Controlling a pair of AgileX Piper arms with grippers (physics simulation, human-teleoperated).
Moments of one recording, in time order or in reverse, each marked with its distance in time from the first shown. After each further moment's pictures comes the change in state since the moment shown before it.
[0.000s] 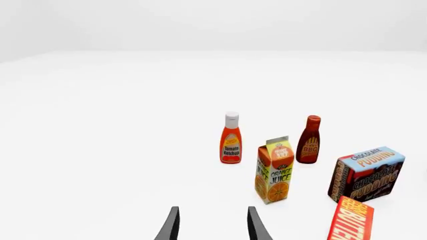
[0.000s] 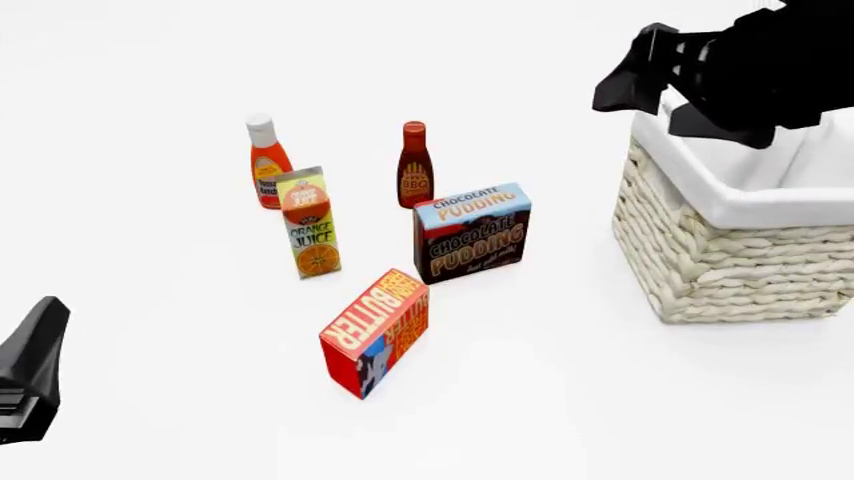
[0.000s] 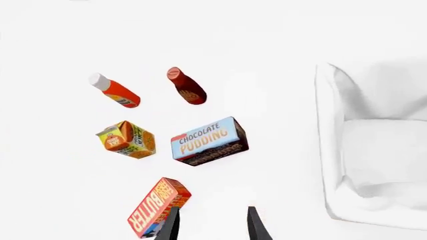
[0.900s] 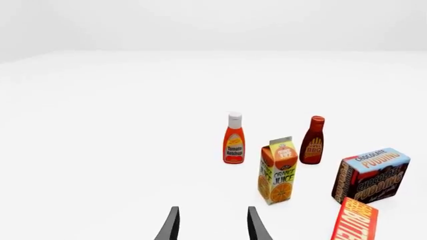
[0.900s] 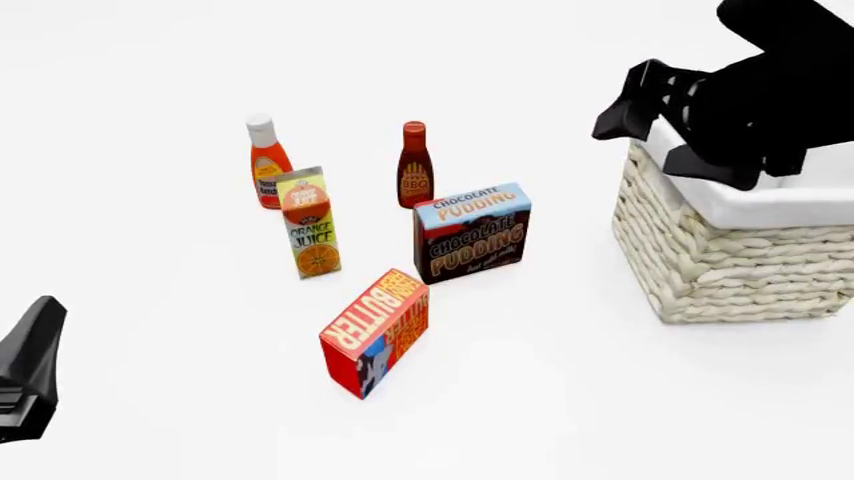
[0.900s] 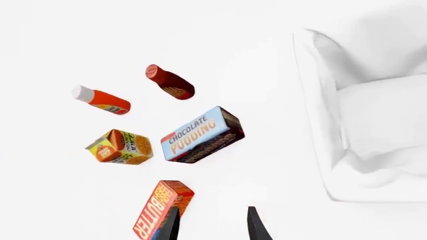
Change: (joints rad) left arm 0.015 0.000 0.000 0.000 0.001; right arm -0.026 0.014 0.083 -0.039 0.158
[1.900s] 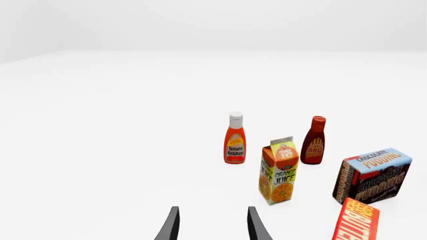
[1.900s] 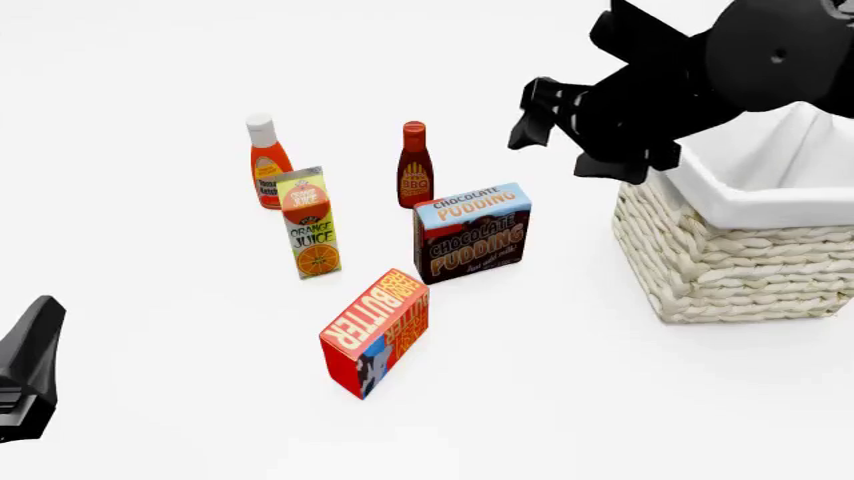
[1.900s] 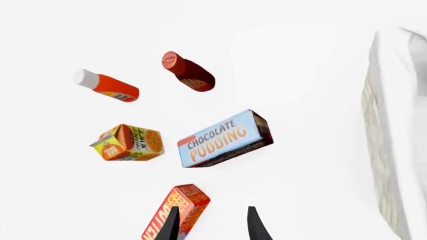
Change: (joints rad) left arm 0.004 0.000 0.000 0.000 0.000; right arm 0.108 0.255 -0.130 -0.059 0.020
